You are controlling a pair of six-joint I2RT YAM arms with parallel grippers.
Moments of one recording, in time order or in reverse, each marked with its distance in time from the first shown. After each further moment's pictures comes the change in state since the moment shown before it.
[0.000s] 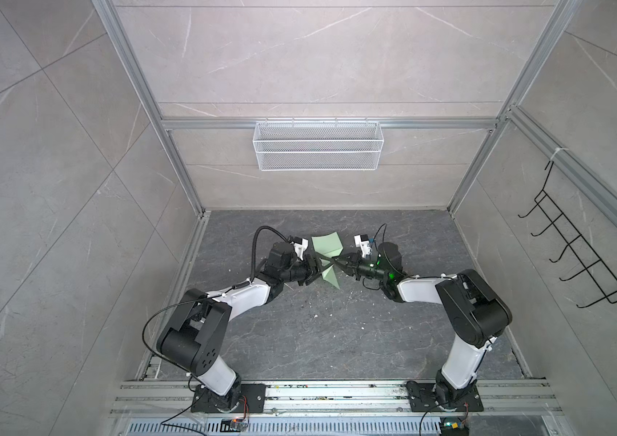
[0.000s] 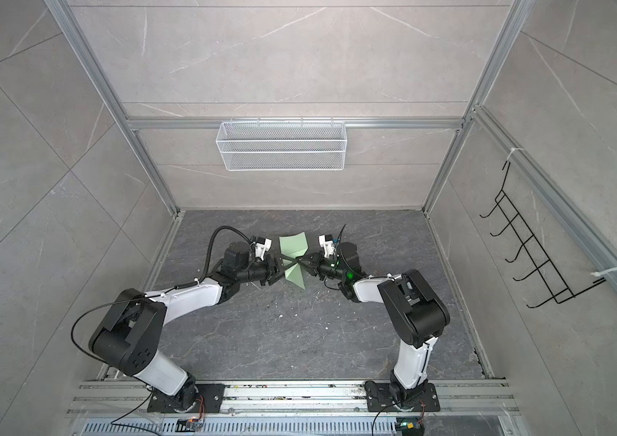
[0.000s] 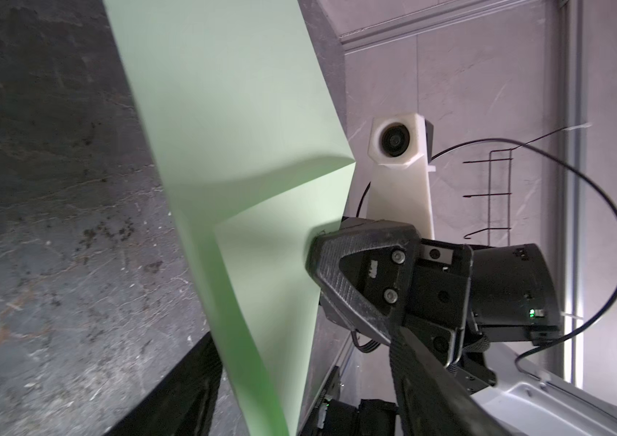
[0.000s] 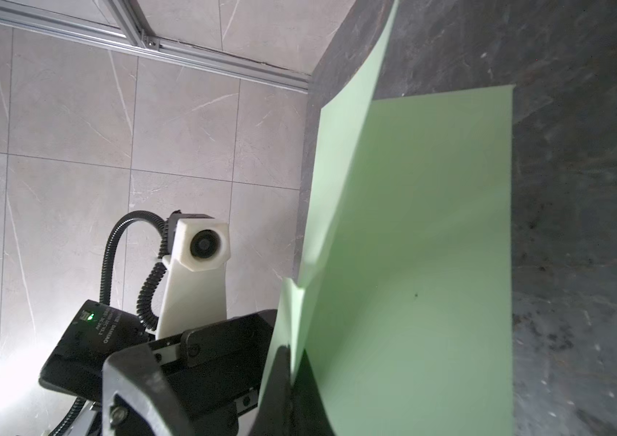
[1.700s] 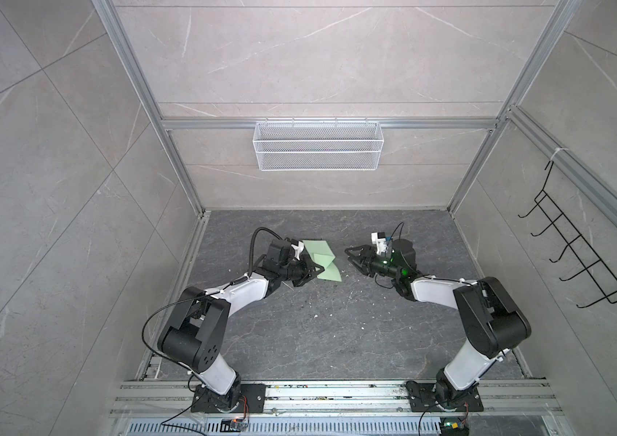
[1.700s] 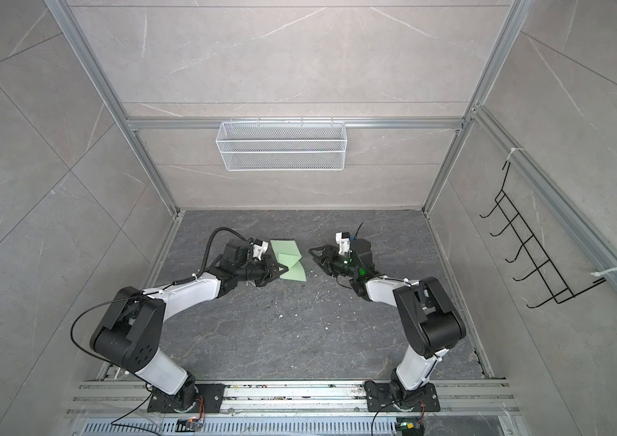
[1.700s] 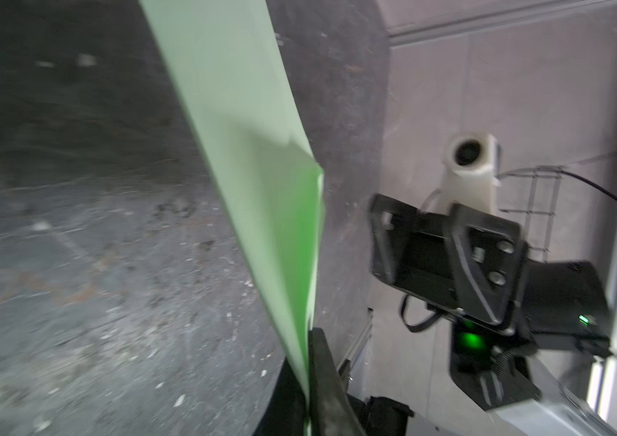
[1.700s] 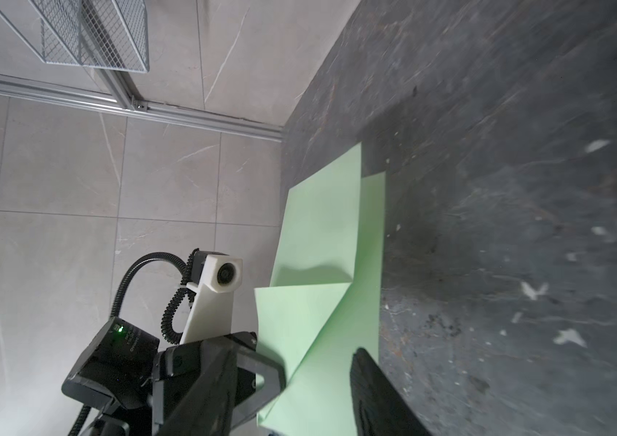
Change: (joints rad) left arm 0.052 0.002 0.106 -0.402 -0.068 0.156; right arm -0.113 -0.160 -0.036 -0.246 0.089 -0.129
